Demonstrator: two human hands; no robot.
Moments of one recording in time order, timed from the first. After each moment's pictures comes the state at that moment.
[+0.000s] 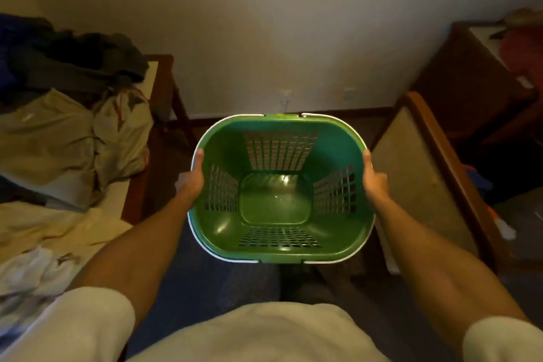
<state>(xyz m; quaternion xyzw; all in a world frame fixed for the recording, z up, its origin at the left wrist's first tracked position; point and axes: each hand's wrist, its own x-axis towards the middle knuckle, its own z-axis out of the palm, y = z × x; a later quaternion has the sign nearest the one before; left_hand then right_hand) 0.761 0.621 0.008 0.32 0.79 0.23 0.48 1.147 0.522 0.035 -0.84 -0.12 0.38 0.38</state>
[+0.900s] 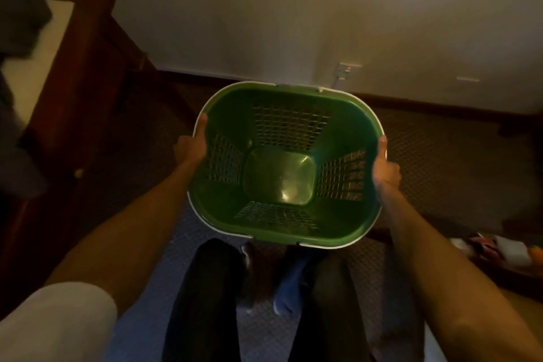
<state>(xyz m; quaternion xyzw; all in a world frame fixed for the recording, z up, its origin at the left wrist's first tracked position) 0.827 1.021 -0.249 0.22 0.88 0.16 0.38 1.223 0.981 -0.235 -0.86 -0.14 0.45 0.22</state>
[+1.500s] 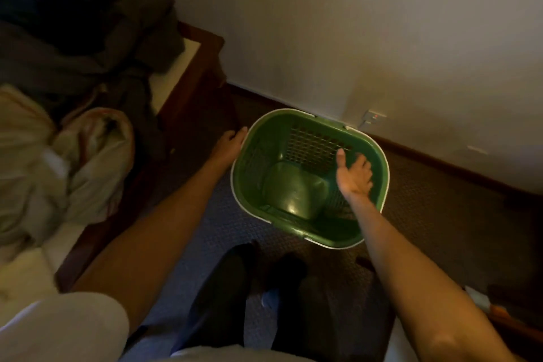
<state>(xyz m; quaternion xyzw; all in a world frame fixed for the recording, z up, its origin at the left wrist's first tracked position) 0.823 0.989 -0.107 0.29 0.81 0.20 0.46 1.122 0.998 -0.113 -0.78 -0.48 0.39 0.08</state>
